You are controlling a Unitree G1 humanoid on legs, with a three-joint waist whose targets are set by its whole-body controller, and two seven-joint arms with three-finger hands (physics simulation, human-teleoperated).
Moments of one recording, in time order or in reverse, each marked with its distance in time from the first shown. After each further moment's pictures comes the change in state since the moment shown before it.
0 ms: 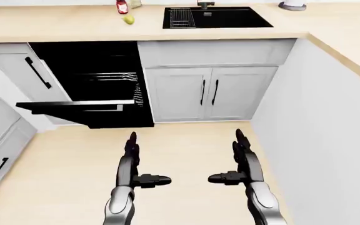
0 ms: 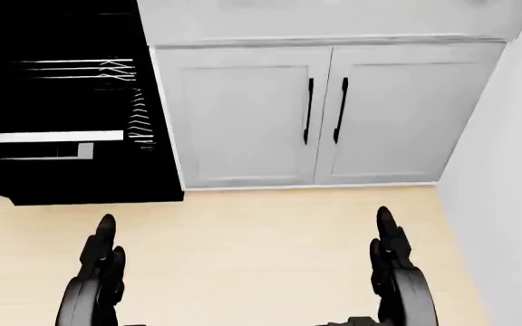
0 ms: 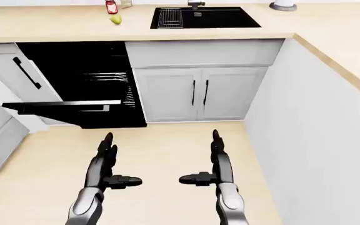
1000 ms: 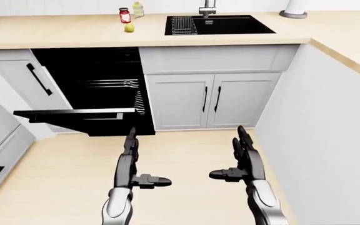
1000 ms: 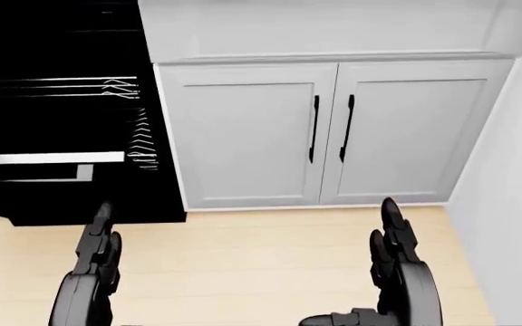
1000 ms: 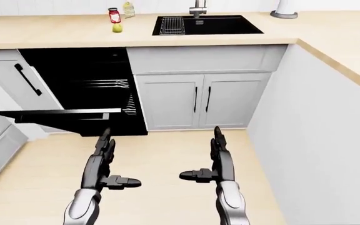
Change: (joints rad) left arm 0.038 0.005 -0.010 -0.083 0.067 -0.062 -0.029; right arm -0.007 0.003 -0.010 -0.020 0.084 -0.013 0.002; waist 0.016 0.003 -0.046
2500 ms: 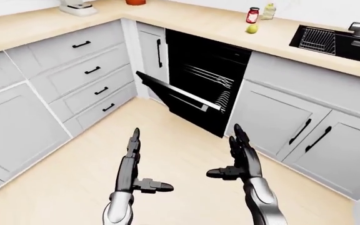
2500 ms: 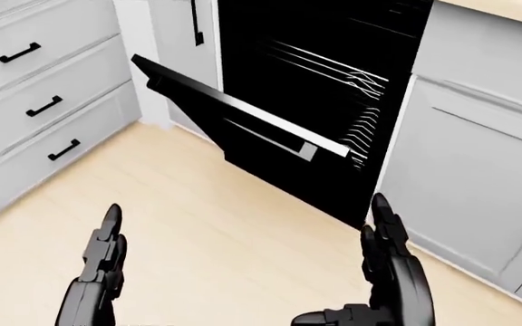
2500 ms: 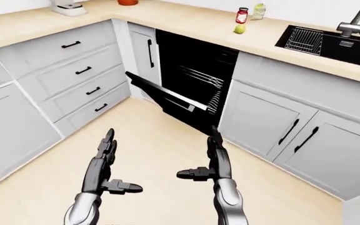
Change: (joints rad) left arm 0.042 0.001 -0.026 -0.028 0.058 -0.042 -0.016; right arm -0.024 0.005 0.012 0.012 0.000 0.004 0.013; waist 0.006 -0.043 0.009
